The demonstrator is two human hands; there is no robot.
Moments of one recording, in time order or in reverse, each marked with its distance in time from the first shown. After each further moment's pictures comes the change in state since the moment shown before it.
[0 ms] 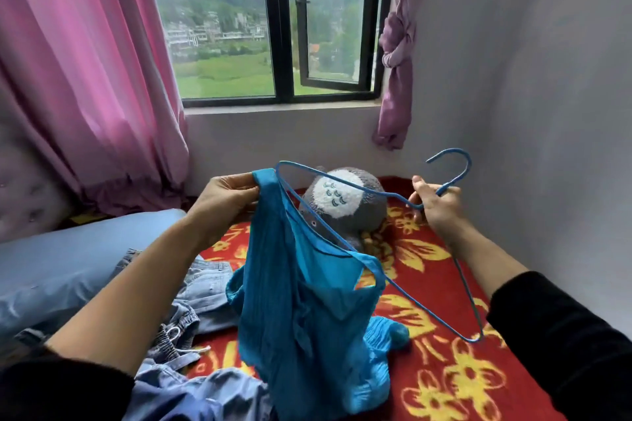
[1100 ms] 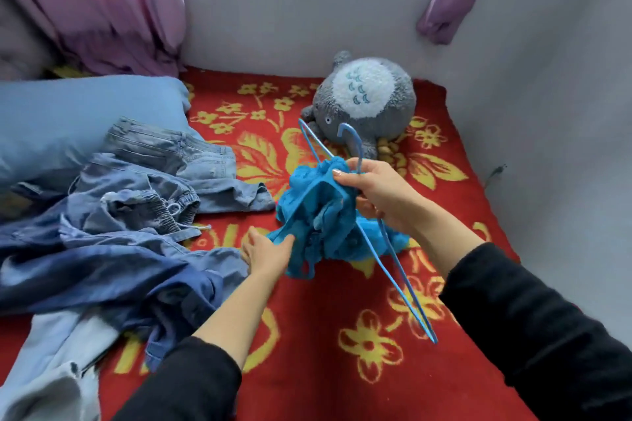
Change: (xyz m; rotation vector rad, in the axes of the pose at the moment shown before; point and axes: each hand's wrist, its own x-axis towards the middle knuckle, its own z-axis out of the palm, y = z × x) left_hand -0.044 -0.296 0.048 0.484 0.412 -0.766; right_hand -0.080 0.022 0.119 0.122 -0.797 0.463
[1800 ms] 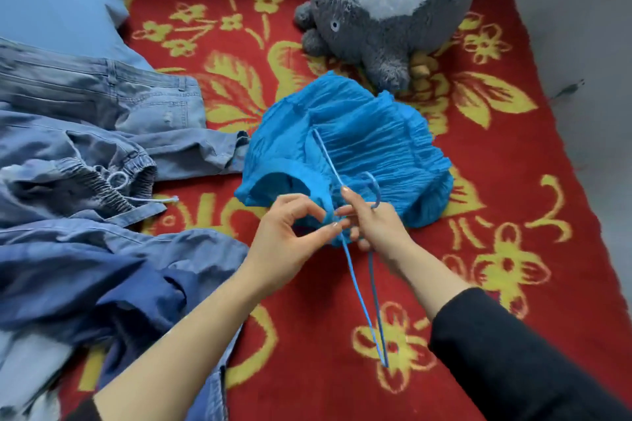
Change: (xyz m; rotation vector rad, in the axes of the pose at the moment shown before) left_hand 0.090 0.017 0.066 -0.165 -0.281 0.735; right_hand 0.155 0.200 -0.007 0.105 0.250 0.411
